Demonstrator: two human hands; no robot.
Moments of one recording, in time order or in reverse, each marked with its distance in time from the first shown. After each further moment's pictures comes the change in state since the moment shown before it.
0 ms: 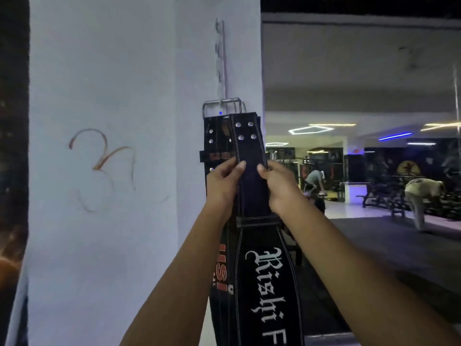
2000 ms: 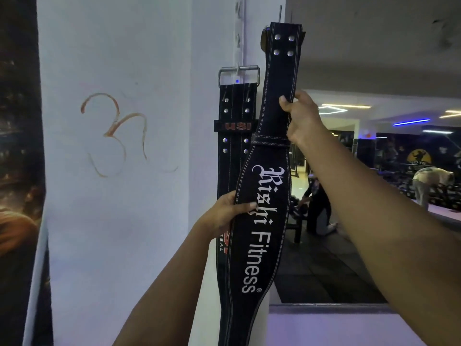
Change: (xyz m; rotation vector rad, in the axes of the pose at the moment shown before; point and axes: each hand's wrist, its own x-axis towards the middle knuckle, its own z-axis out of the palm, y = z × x) left_hand -0.047 -0.073 -0.072 0.030 -0.397 -0.421; right_hand 0.037 -0.058 0.013 0.082 -0.029 -0.132
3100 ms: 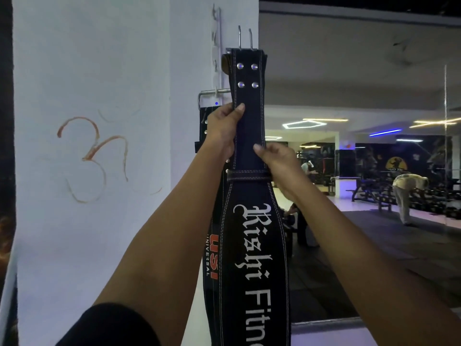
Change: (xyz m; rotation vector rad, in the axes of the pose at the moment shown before) left_hand 0.077 0.170 0.056 -0.120 0.275 0.509; right_hand -0.050 0.025 -0.029 -0.350 -0.102 -0.090
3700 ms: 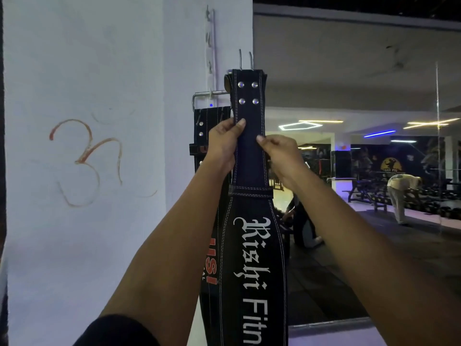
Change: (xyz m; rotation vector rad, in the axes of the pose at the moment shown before) left_hand -0.003 -0.029 0.001 -0.053 -0.028 -0.041; right_hand 0.012 -0.017 -0.008 -0.048 0.055 0.027
